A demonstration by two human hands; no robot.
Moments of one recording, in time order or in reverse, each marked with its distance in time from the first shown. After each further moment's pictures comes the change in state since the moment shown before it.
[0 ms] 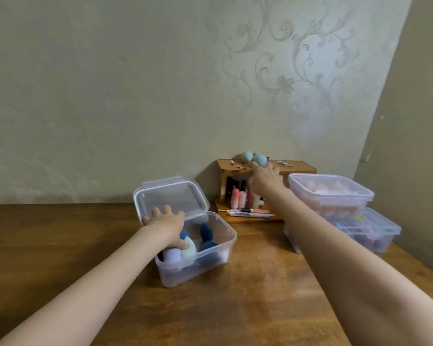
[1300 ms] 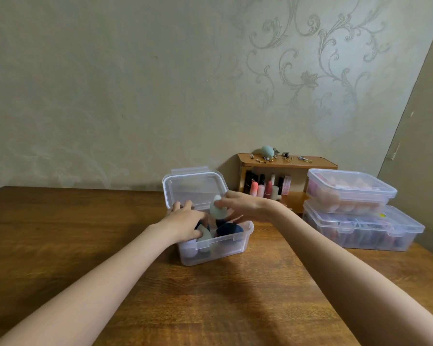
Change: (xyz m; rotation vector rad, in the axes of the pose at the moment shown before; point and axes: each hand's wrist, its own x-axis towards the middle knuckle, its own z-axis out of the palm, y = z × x) left_hand -0.021 -0.024 0.018 -0.153 0.088 0.190; right_hand -0.075 -0.062 0.019 0.643 -0.824 -0.206
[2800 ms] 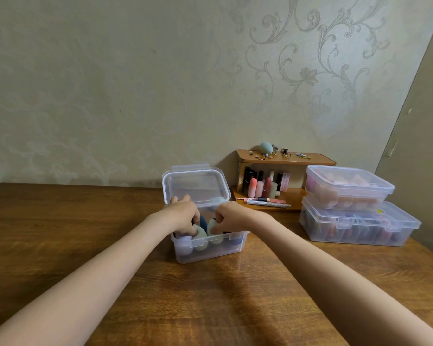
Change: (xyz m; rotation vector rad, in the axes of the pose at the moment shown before) left_hand 0.008 -0.006 -0.001 -0.015 -0.019 -0.027; right_hand 0.020 0.010 0.030 -0.733 0.138 -0.111
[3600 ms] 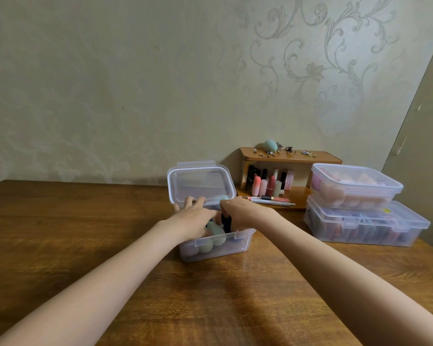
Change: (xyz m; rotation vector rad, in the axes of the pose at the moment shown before) left_hand -0.001 0.014 0.011 0.110 -0.015 0.085; right_hand -0.013 -0.002 -0.011 -0.113 0.033 0.008
